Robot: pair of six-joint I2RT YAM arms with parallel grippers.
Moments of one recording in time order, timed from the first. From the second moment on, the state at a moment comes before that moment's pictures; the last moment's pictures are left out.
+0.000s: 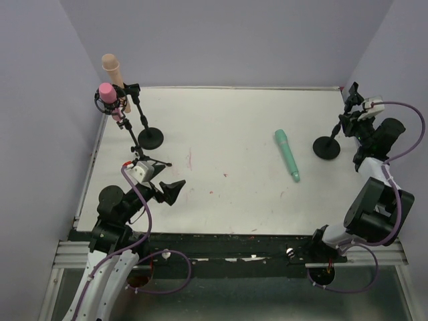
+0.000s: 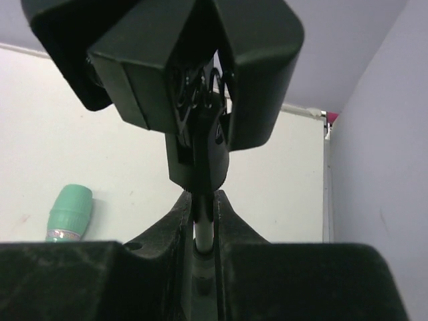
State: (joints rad) left arm -0.28 0.23 0.43 -0.20 0.44 -0.12; right arm -0.51 1.45 0.80 0.60 -0.72 -0.17
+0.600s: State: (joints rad) left arm -0.28 0.21 0.43 -0.19 0.46 -0.12; right arm -0.18 1.31 1.40 -0.27 -1.21 -0.31
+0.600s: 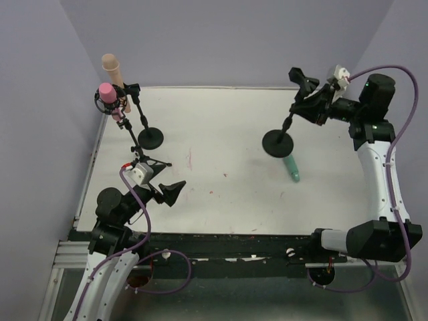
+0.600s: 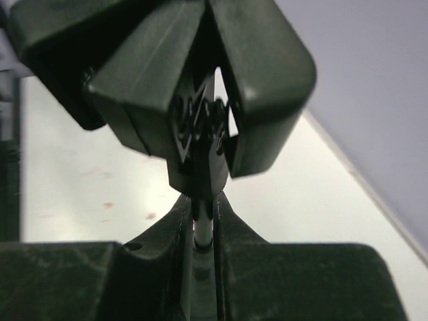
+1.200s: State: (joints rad) left arm -0.28 0.21 0.43 -0.18 0.49 -0.12; right arm 0.23 1.34 1.14 -0.52 -1.31 -0.62
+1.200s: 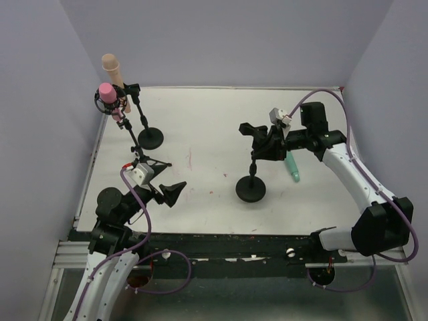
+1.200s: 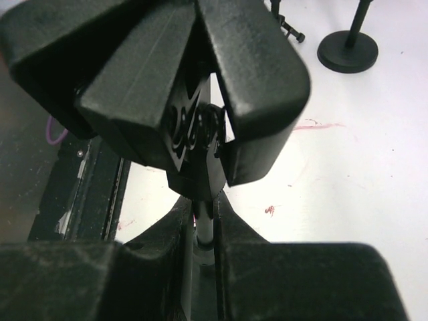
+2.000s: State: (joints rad) left arm -0.28 0.21 0.43 -0.18 0.49 -0.11; right arm 0.20 1.27 1.02 -0.58 -1.16 -0.80
